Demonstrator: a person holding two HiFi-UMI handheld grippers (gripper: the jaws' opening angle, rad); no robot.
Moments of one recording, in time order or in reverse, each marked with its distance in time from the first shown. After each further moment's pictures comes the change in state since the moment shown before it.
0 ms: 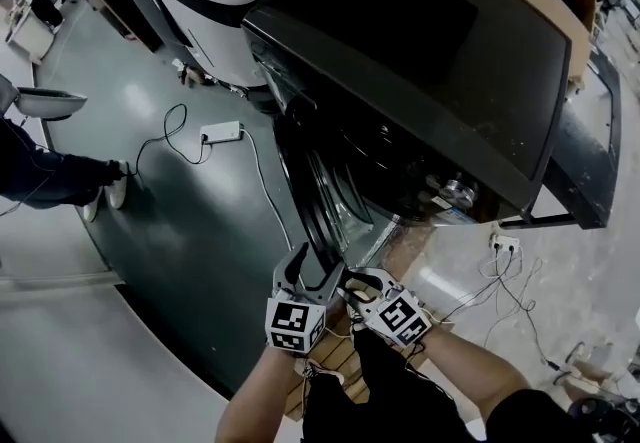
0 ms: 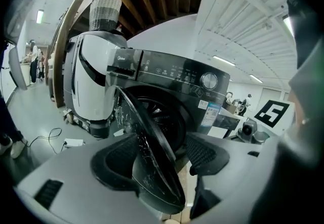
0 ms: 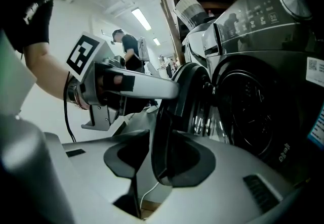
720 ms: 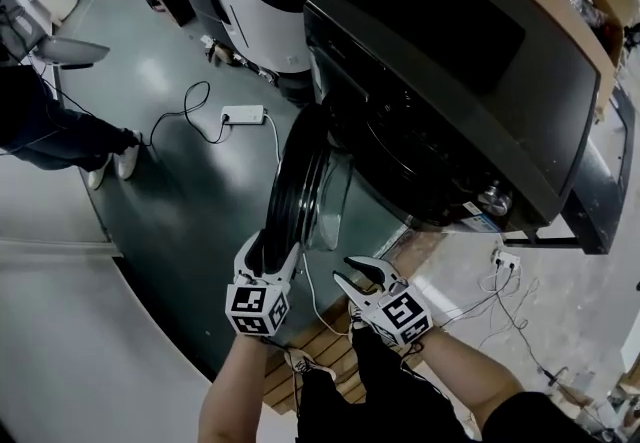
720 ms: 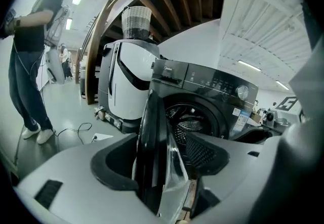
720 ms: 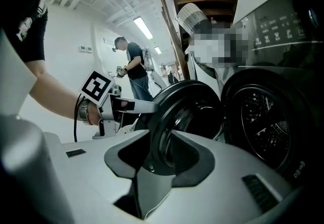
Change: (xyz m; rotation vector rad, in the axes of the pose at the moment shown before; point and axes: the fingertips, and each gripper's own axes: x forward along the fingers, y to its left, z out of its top) left arm -0.081 0.137 -0.007 -0.117 -0.048 0.255; right arm 0.036 0.029 0.060 -0.003 -0.105 0.008
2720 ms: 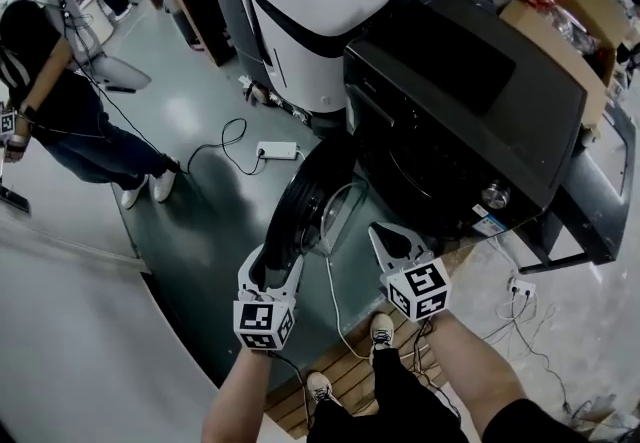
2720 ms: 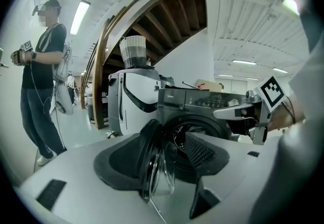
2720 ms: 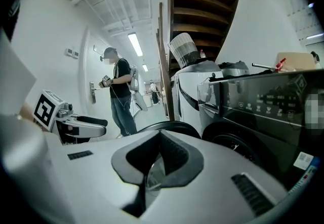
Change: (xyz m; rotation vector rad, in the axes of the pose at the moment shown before) left arm -0.127 0.020 0.067 0.140 -0.173 0.084; right arm -0.024 0.004 0.132 -0.042 -0.216 -0.253
